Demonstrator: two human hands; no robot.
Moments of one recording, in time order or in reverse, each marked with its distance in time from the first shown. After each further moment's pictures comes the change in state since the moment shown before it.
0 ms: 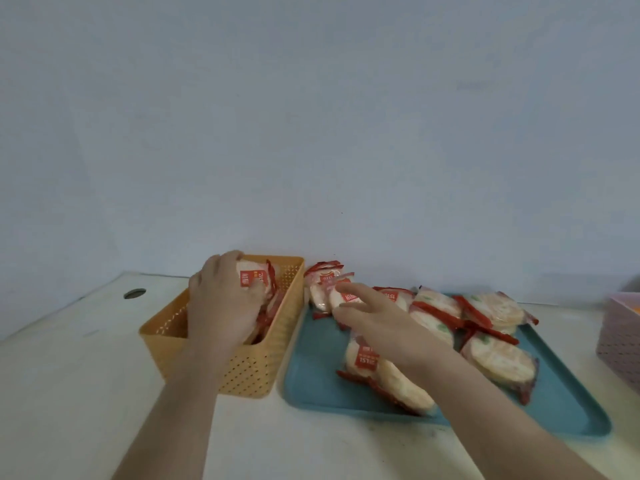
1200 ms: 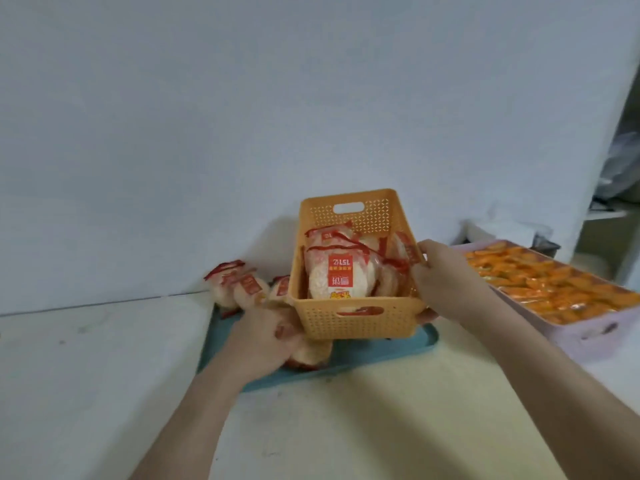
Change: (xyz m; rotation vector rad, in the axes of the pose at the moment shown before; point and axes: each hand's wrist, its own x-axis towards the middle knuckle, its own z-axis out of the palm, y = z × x) left_hand -0.078 0.077 0.049 -0.227 -0.692 0.564; right_hand -0.119 0.002 -0.126 -0.430 0.652 0.175
